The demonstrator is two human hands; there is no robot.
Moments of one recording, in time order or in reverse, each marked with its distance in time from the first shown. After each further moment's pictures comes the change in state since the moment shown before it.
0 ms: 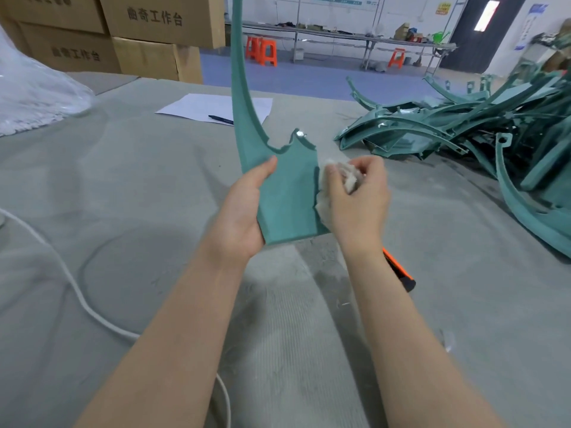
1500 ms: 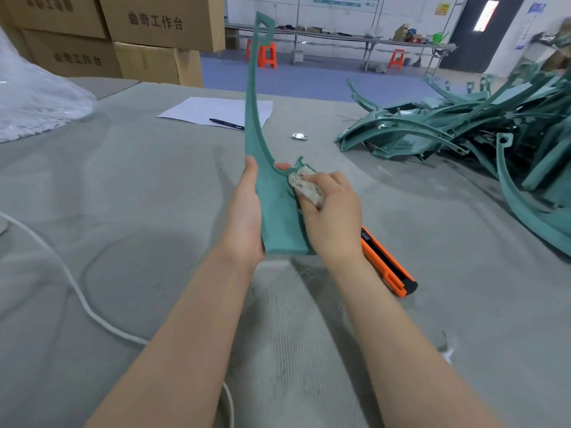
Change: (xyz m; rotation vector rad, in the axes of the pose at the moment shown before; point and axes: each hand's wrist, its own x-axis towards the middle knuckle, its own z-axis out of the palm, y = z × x) left_hand 0.012 -0.009 -0.008 -0.020 0.072 0.040; right_hand -0.013 -0.005 0.010 -0.261 -0.283 -0.138
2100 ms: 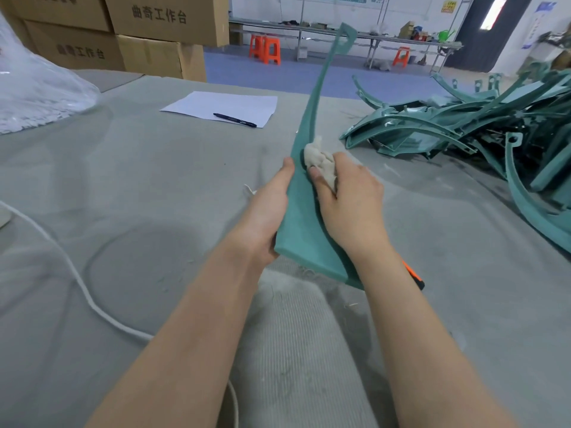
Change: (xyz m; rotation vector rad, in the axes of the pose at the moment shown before) left_hand -0.008 -0.003 0.009 0.191 -0.034 -0.111; right_hand 0.009 -0.001 -0.013 -0.168 -0.013 -0.119
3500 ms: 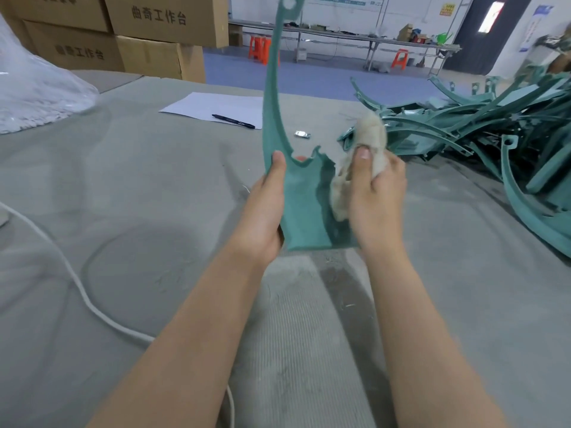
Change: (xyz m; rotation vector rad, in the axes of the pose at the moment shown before) left_hand -0.006 0.004 0.011 0.023 0.116 0.128; right_hand 0.004 0.013 -0.007 0.359 0.233 0.266
